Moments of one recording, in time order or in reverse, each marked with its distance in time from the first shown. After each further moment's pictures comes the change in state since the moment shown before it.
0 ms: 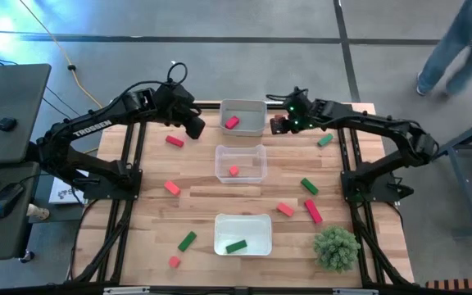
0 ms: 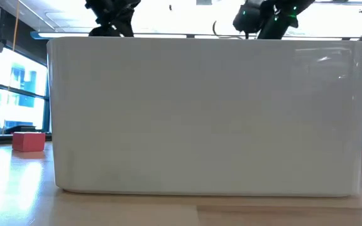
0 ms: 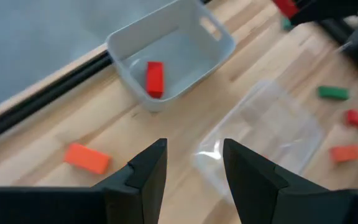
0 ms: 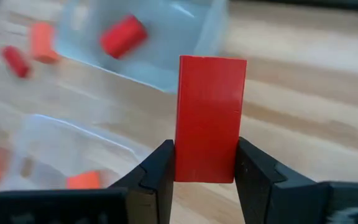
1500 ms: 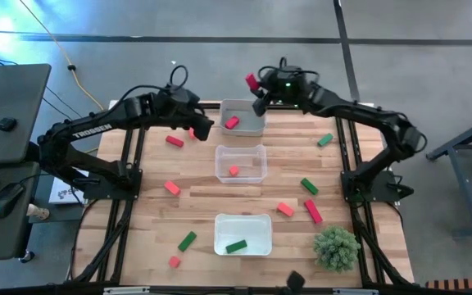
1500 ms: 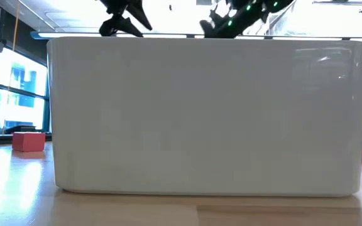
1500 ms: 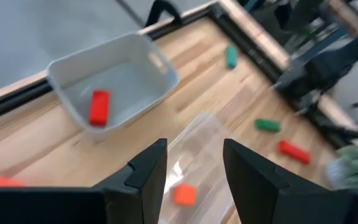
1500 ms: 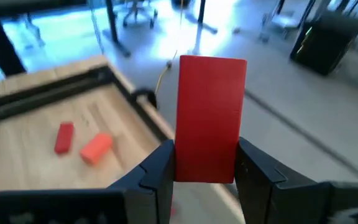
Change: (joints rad) left arm -0.101 0.000 0.000 0.151 -0.006 -0.125; right arm -0.015 0.163 0.244 0.469 0.052 -0.772
